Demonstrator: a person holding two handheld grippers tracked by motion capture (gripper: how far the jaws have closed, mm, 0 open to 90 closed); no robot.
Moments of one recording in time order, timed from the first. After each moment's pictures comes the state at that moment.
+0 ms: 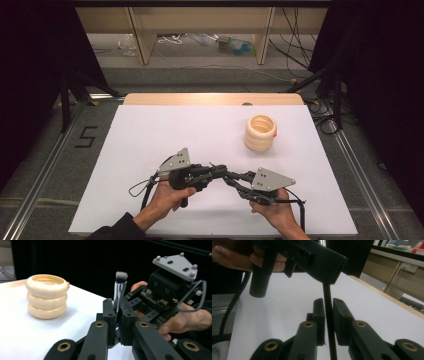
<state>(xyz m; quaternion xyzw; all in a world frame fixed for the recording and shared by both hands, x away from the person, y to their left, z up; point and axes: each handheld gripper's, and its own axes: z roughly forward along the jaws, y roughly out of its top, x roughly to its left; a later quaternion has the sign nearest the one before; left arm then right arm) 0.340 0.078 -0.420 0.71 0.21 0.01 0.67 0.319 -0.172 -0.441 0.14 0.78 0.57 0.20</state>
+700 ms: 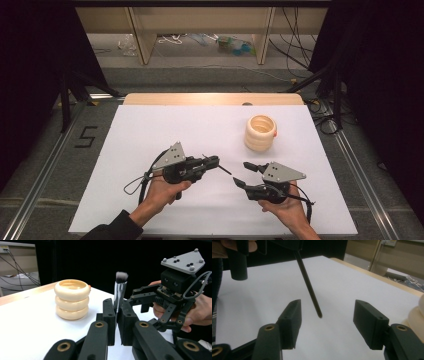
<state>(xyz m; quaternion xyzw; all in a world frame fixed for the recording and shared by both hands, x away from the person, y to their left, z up) 0.349 0.090 -0.412 0.72 0.23 0.08 0.65 0.323 -0.200 -0.439 0.24 0.79 0.53 0.20</state>
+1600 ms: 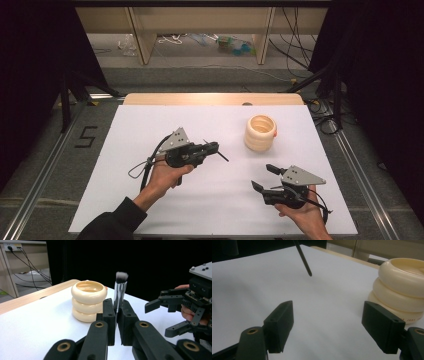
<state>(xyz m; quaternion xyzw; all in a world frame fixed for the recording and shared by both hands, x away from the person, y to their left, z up) 0.384 0.084 -0.398 0.74 0.24 0.10 0.62 0.312 -0.242 -0.446 0.31 0.78 0.50 0.22</state>
